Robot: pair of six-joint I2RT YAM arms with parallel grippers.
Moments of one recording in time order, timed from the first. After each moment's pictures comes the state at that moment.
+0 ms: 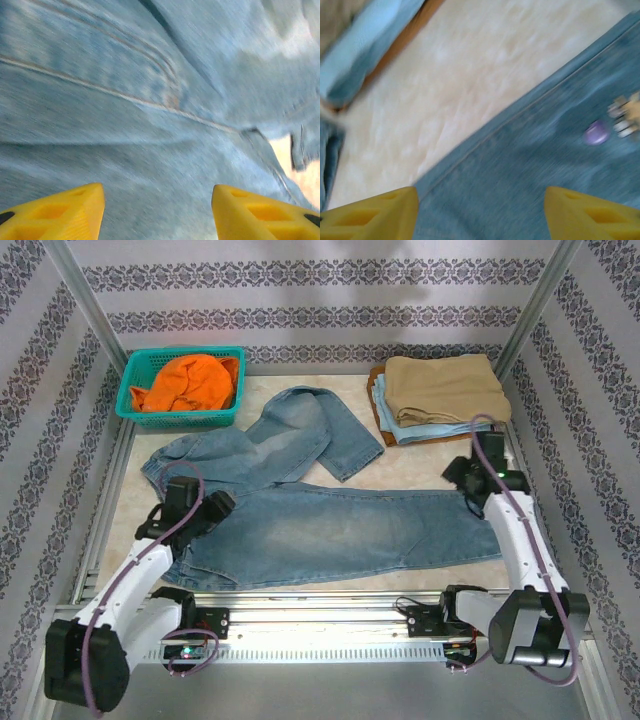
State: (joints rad) left arm -0.16 0.91 0.48 -0.43 0.14 -0.88; right arm -0.05 1.13 0.88 -0.76 0.10 0.62
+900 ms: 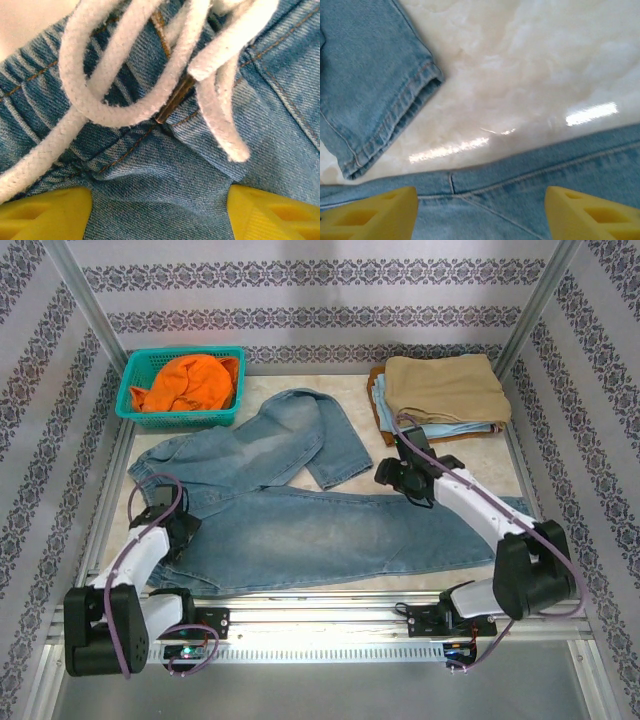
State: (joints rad) left arm 0.15 1.11 0.47 -0.62 -0.13 -1.04; right arm 0.35 1.43 0.96 -0.58 0.03 0.70
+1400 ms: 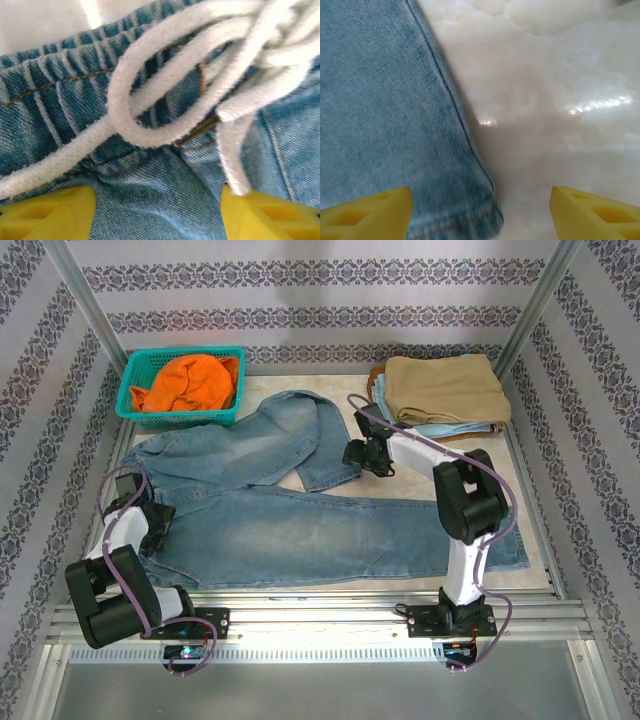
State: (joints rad) left arm 0.43 1.25 0.60 -0.58 0.02 -0.97; right arm 0.39 1.97 1.37 -0.57 -0.03 0.66
